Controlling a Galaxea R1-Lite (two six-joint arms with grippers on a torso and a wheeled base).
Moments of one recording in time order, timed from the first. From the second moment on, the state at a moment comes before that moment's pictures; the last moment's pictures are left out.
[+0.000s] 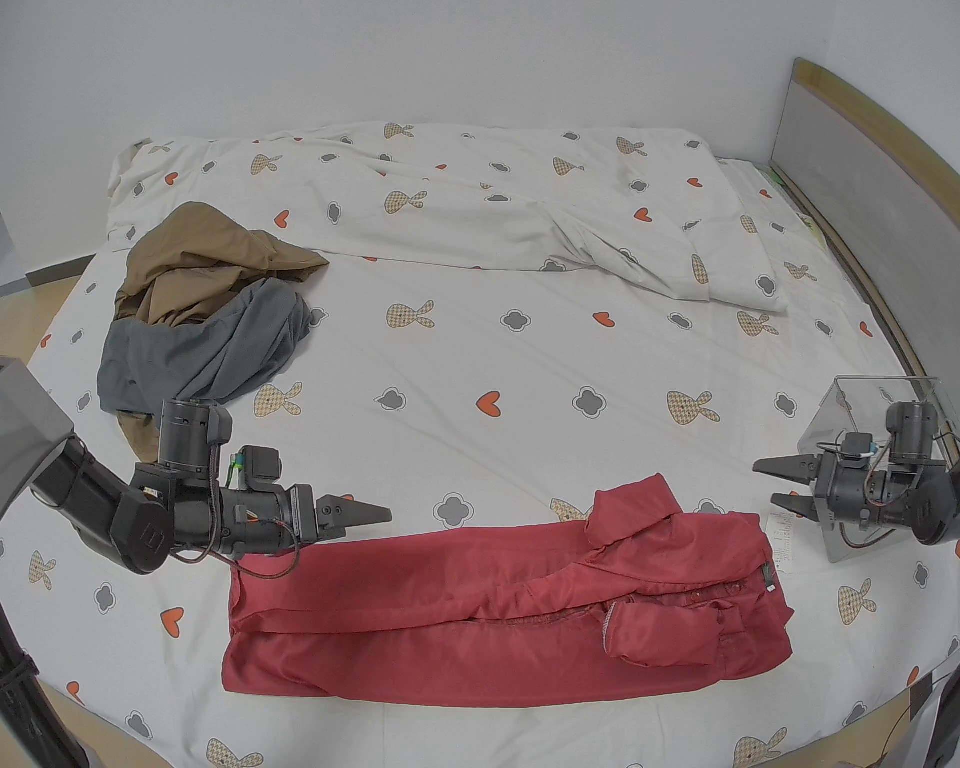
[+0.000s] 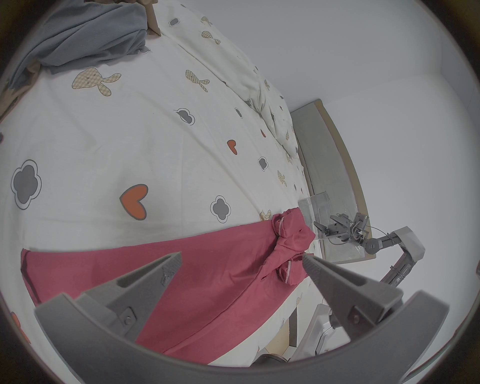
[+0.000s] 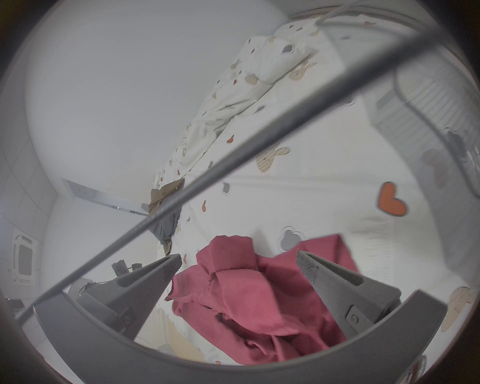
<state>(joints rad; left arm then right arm) -0.17 1.97 -0.77 -0.54 -0.72 -0.39 -0.19 1.88 -0.62 -0.67 0.81 0.48</state>
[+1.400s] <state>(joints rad) -0.15 2.06 -0.80 -0.54 -0.72 -0.41 0.17 2.00 -0.53 -0.67 0.81 0.63</state>
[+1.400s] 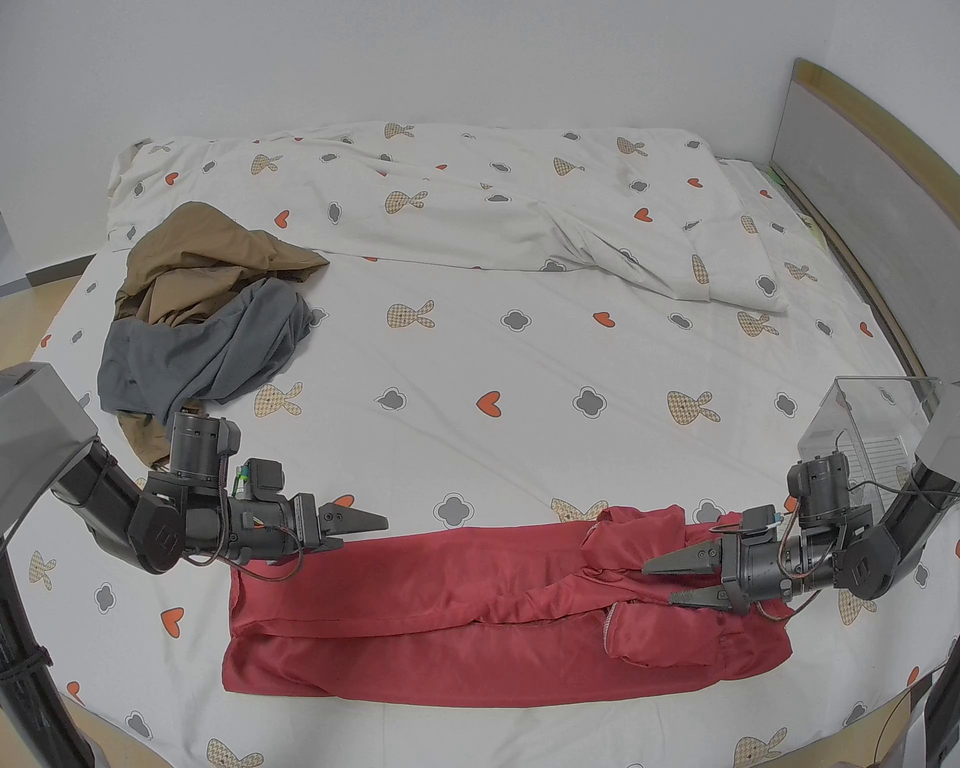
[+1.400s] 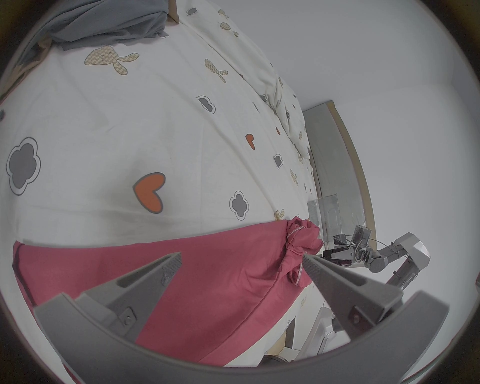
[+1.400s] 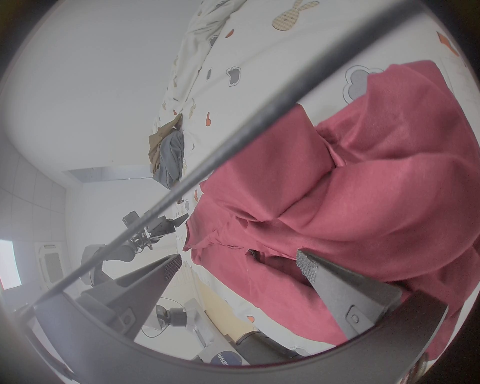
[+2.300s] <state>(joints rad) 0.04 2.00 -0.64 -0.54 -0.70 -0.30 0.00 1.58 -0.49 -0.66 0.88 0.69</state>
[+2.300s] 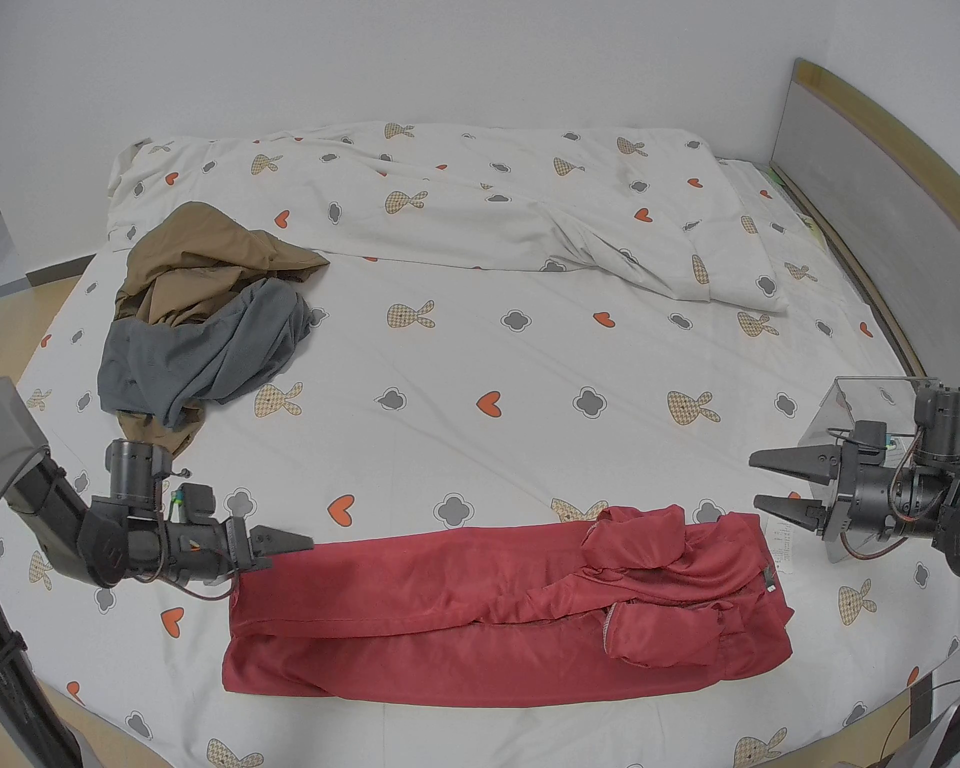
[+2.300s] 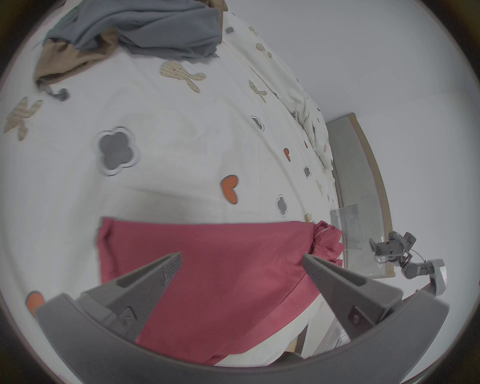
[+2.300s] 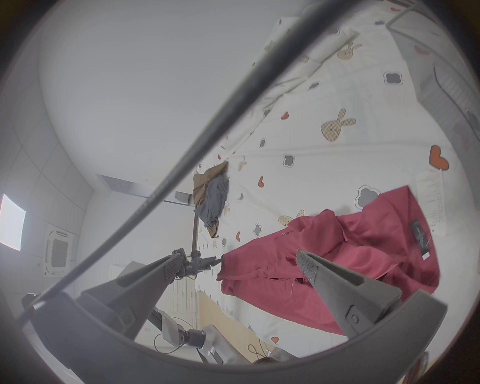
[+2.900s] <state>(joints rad) 0.26 1.85 -0.42 -0.55 -0.79 -0.07 -0.11 1.53 -0.49 -0.66 0.97 0.70</state>
